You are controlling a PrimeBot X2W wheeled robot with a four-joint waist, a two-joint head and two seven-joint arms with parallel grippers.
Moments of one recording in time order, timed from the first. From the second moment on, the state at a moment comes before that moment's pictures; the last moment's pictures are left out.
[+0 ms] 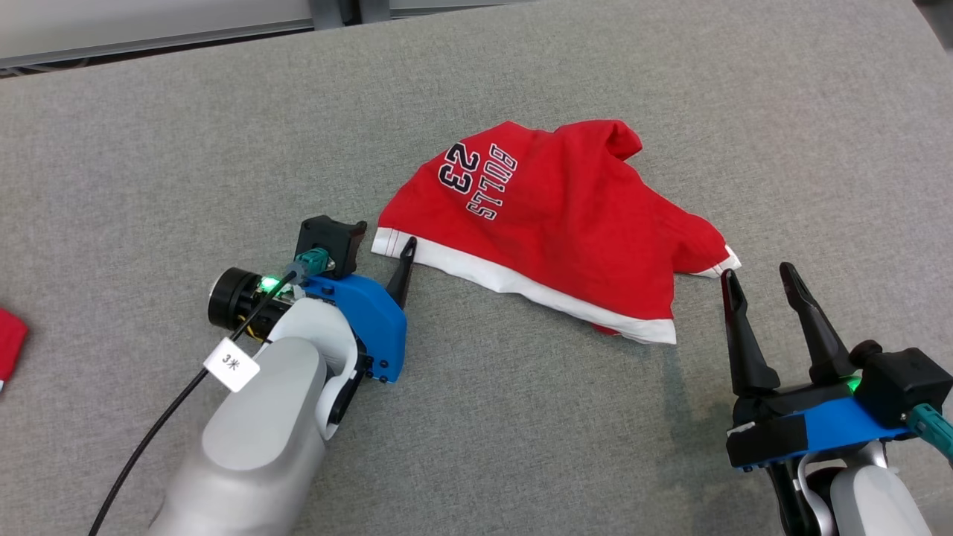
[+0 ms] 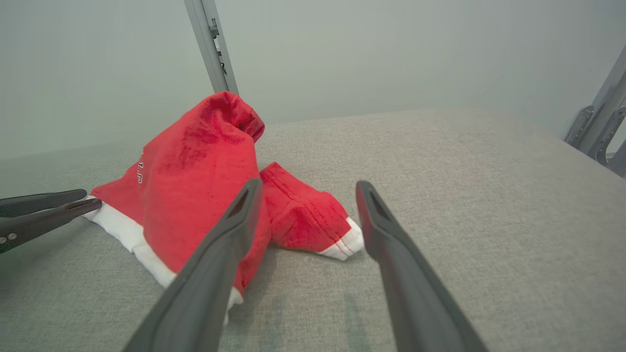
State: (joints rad) left arm -0.64 0.13 -0.51 0.66 -0.34 -0.07 0.05; right arm -0.15 -0.07 0.01 0.06 0.20 0.13 -0.17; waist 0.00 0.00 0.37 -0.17
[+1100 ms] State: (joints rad) left arm -0.12 0.25 -0.38 0.21 -0.50 0.15 0.03; right arm -0.12 -0.07 -0.08 0.09 0.20 0.13 -0.16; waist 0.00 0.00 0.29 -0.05
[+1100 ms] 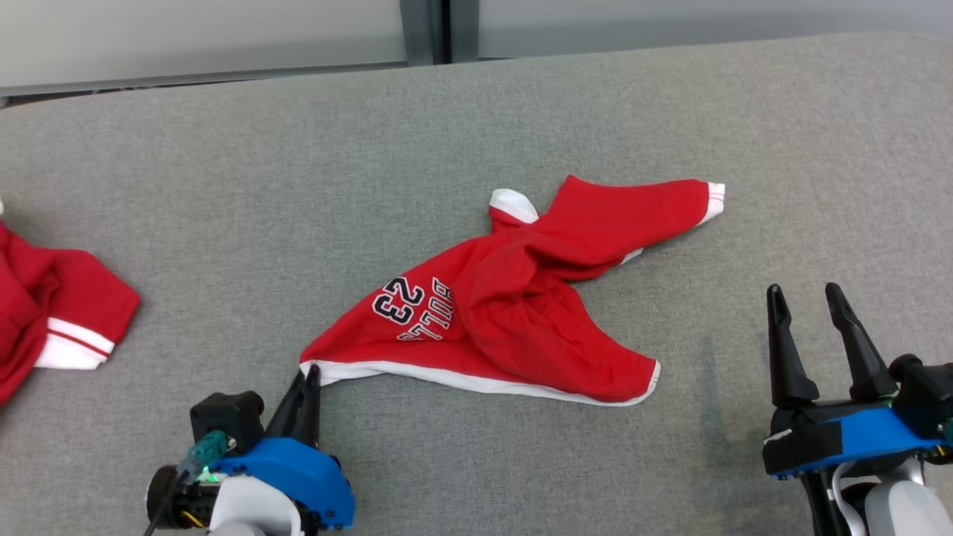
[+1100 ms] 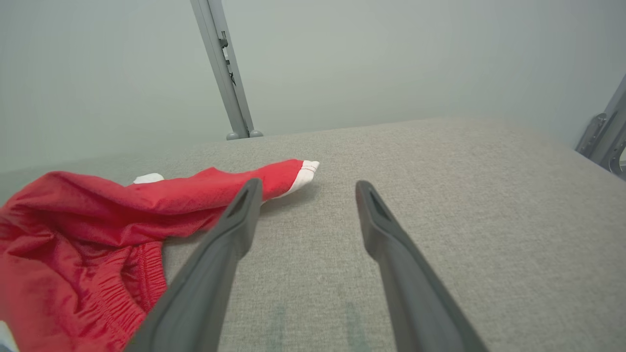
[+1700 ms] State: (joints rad) left arm -0.14 0.26 -0.34 0.11 -0.39 0.21 -0.23; right arm -0.08 -0.09 -0.04 0.01 0.17 0.13 -0.11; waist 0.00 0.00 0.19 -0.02
